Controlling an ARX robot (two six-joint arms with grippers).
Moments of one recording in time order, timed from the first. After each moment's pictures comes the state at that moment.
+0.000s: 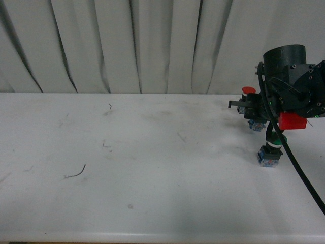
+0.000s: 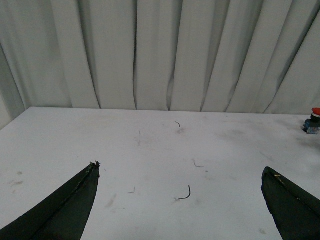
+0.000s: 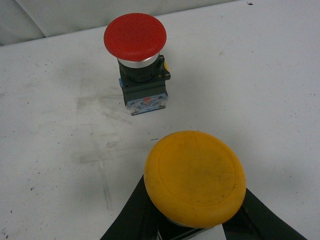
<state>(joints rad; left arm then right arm) 0.00 0.01 0.01 0.00 0.00 -0.02 0.13 2.46 1.60 0.27 0.30 0.21</state>
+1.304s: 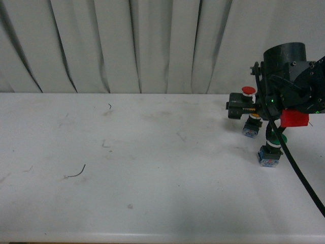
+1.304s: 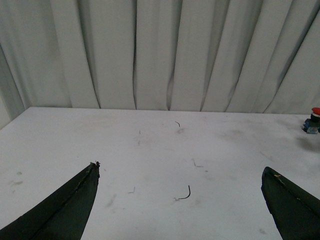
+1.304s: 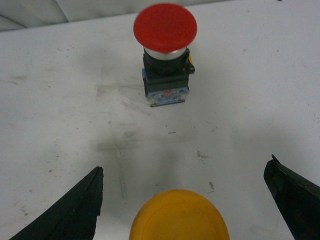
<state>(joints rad) 0.00 0.01 0.01 0.00 0.00 -0.02 0.13 2.45 1.61 0.23 0.22 0.16</state>
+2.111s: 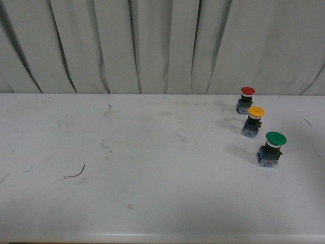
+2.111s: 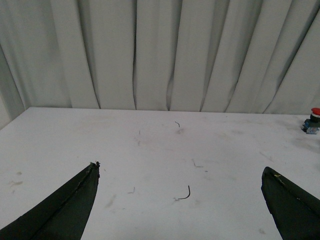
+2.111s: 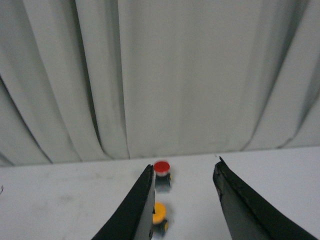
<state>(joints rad) 0.00 0.01 0.01 0.00 0.00 -0.02 0.09 1.39 0.67 0.71 0.09 0.02</state>
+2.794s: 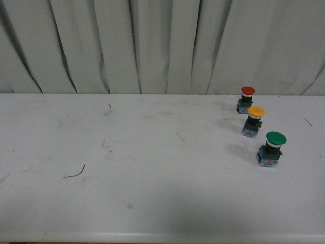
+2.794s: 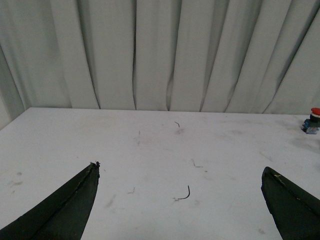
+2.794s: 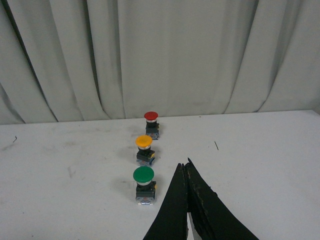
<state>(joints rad) 0.00 0.01 0.01 0.00 0.00 -0.02 -0.01 0.75 0.11 0.64 0.00 0.00</state>
